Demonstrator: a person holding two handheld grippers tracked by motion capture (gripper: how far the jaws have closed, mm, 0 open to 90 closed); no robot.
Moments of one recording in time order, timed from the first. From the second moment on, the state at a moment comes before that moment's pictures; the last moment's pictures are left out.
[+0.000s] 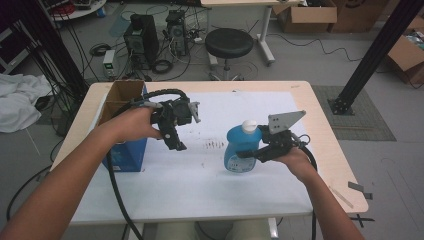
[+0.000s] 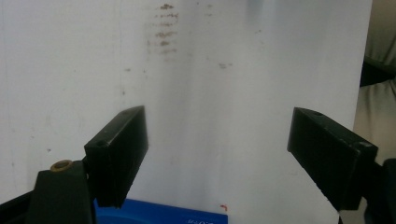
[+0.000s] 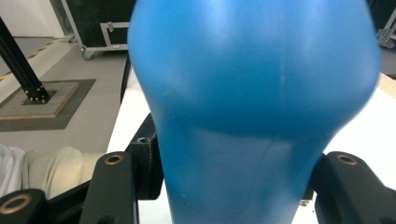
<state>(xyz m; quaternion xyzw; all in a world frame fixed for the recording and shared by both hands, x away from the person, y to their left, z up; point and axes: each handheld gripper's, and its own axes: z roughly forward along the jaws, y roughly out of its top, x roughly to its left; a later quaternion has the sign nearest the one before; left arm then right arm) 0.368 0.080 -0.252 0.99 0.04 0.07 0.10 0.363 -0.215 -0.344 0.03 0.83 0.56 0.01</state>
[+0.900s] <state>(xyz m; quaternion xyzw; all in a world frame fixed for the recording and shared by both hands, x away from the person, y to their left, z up) 0.366 0.051 -0.226 0.99 0.03 0.05 0.11 0.381 -0.165 -0.345 -0.02 0.85 0.52 0.00</state>
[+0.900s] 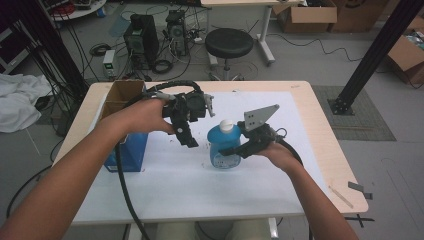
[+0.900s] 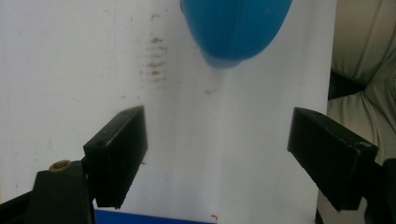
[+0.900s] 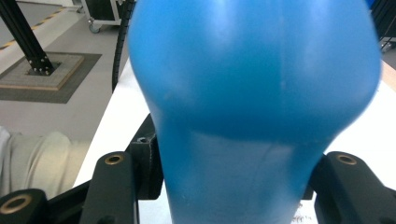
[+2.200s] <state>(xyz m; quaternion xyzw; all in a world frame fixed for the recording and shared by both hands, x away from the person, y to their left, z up) 0.370 0.020 -0.222 0.99 0.01 0.05 0.12 0.384 -0.129 -0.348 -0.02 0.86 0.50 0.00</state>
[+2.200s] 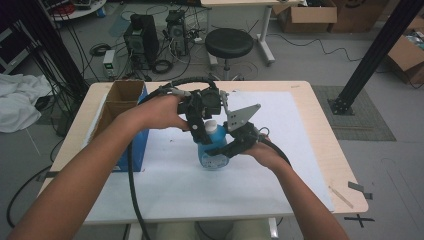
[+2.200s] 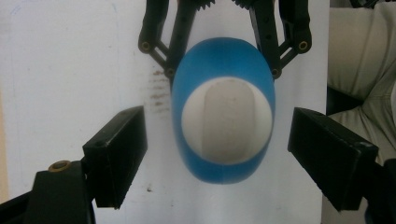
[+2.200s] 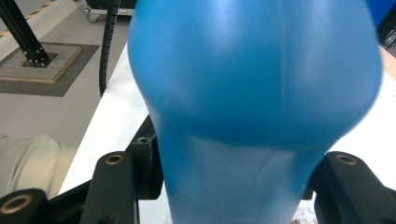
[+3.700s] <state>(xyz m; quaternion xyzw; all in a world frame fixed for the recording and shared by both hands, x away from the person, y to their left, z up) 0.373 0.007 -0.242 0.99 0.00 0.04 0.11 0.382 -0.134 -0.342 -0.02 0.86 0.51 0.01</state>
